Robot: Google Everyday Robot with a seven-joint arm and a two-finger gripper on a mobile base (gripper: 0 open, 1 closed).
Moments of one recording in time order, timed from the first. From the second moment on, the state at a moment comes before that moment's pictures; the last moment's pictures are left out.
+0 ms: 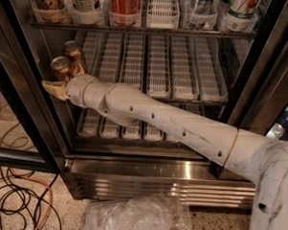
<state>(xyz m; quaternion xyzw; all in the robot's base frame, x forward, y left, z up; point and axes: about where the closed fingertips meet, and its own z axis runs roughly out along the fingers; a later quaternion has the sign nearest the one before) 0.664 0.272 0.841 -0.40 0.60 0.32 0.62</state>
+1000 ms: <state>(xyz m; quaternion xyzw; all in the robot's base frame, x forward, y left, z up) 0.674 0.265 0.844 -0.41 0.59 0.34 0.61</state>
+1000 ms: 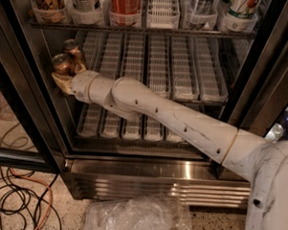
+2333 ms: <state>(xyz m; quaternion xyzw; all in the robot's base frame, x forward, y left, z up) 0.658 0.251 0.911 -0.40 0.55 0.31 0.66</state>
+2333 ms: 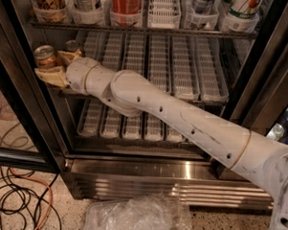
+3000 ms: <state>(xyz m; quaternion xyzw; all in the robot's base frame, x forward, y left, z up) 0.654 0.245 0.912 -0.40 0.56 0.31 0.66</state>
